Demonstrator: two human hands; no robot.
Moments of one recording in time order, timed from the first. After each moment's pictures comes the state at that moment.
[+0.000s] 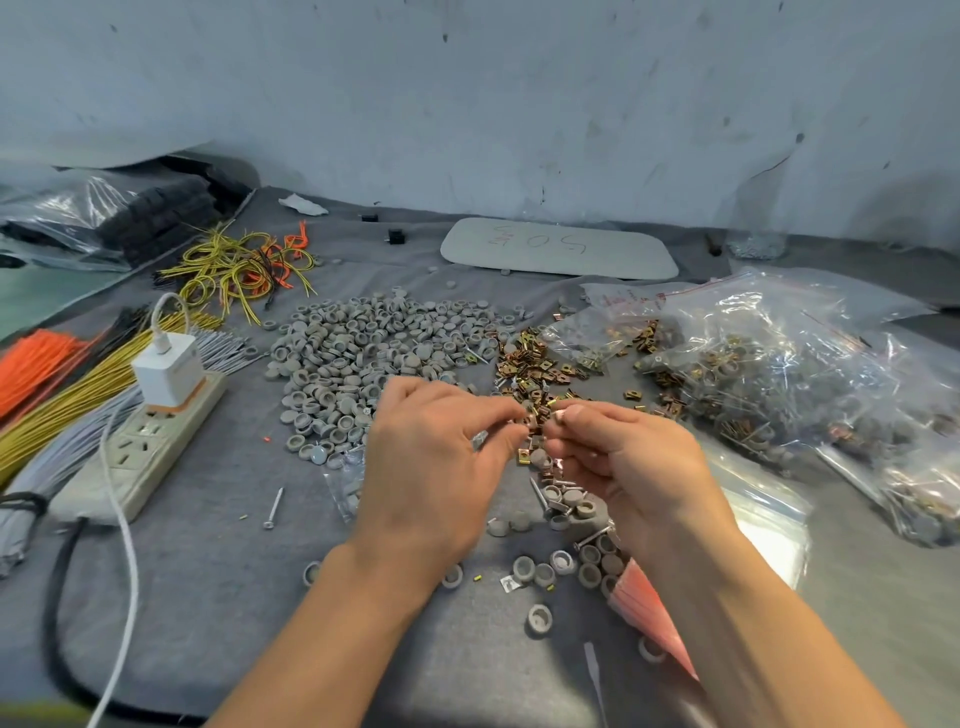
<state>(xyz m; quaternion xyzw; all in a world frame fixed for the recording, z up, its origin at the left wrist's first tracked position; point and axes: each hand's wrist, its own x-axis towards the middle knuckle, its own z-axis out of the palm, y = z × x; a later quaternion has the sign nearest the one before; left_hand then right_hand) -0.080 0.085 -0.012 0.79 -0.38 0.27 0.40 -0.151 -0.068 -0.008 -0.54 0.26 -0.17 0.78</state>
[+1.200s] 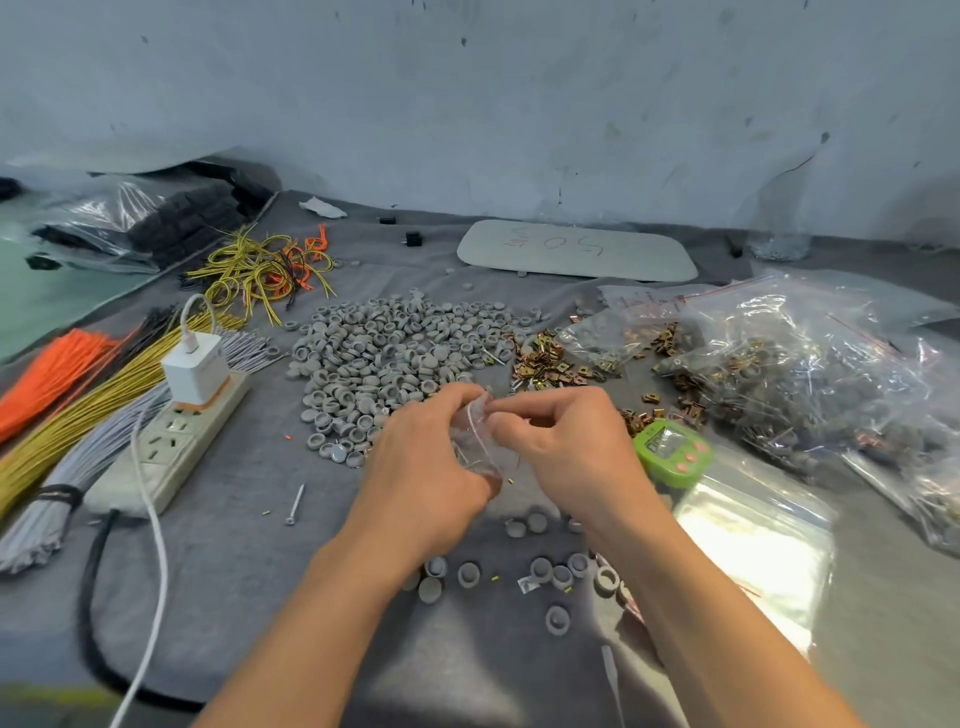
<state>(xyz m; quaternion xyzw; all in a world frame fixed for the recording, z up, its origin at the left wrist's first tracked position) -0.056 0.102 -0.026 0.88 -0.28 0.04 0.37 -0.122 -0.034 -0.006 -0.80 0.17 -0.19 0.54</state>
